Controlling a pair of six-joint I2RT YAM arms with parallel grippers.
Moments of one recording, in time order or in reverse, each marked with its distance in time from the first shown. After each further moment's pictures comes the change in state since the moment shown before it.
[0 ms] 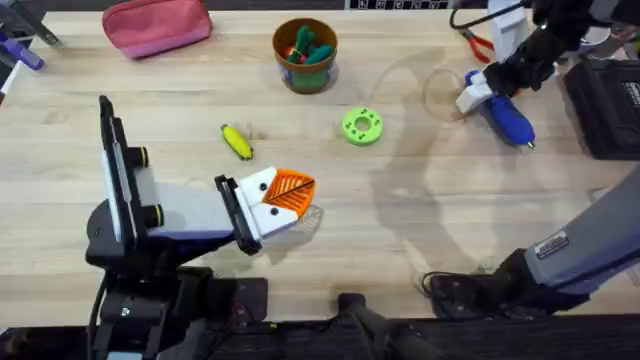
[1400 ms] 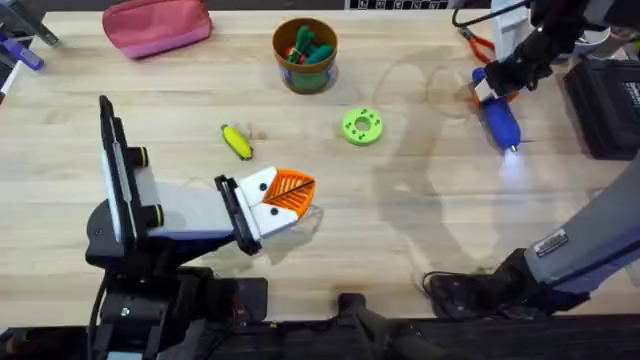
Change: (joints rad) left arm 0.000 0.000 0.000 0.000 0.000 0.000; right arm -0.012 0.036 0.010 0.059 0.007 0.039
